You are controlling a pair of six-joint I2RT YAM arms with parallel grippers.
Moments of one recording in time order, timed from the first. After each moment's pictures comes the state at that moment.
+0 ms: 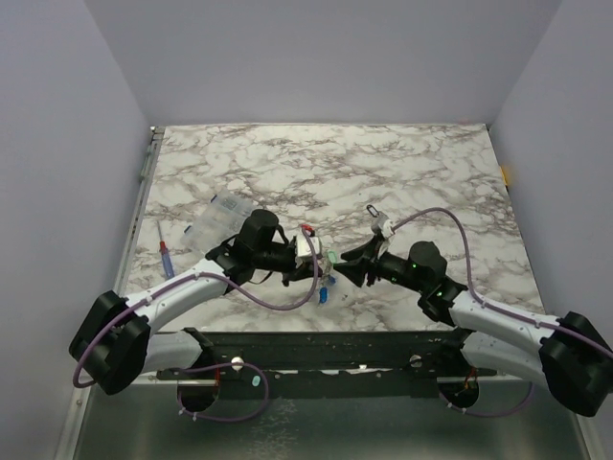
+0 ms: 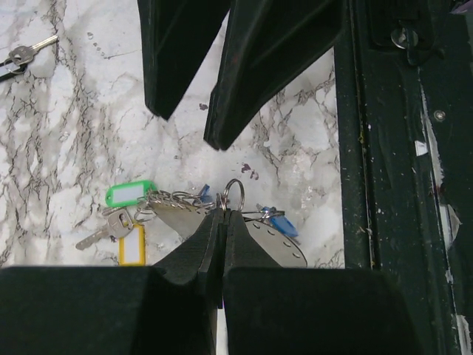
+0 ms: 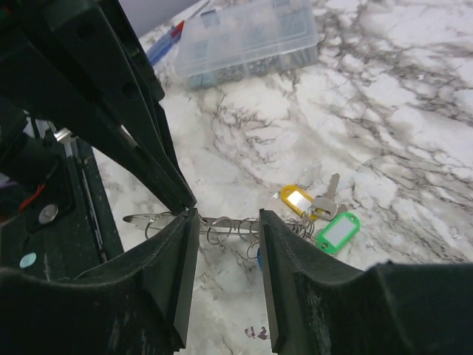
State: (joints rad) left arm -0.69 1.22 0.66 0.00 0.77 0.41; right arm 0.72 0.97 0.29 0.61 -0.34 0.22
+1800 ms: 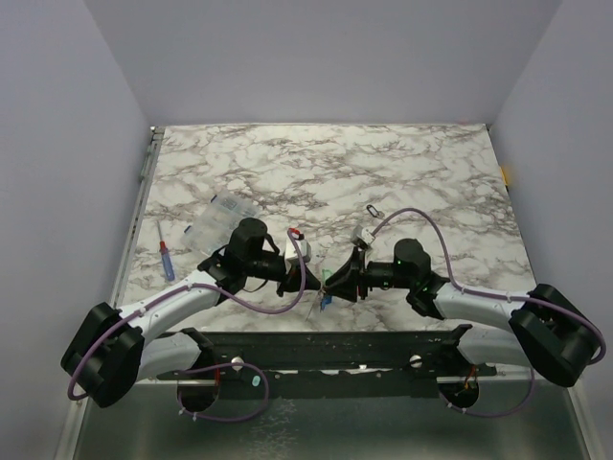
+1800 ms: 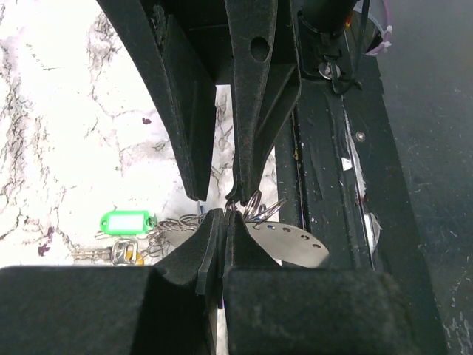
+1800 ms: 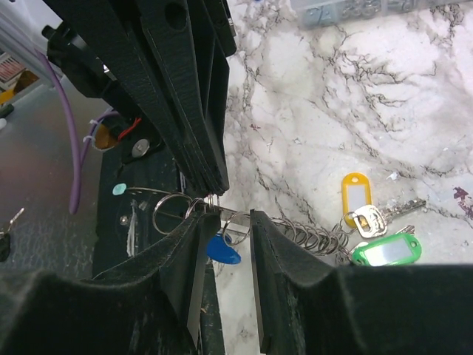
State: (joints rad) left arm -0.66 1.13 0.53 0.14 0.94 0.22; right arm 0.74 1.22 0.32 0.72 -0.70 0.28
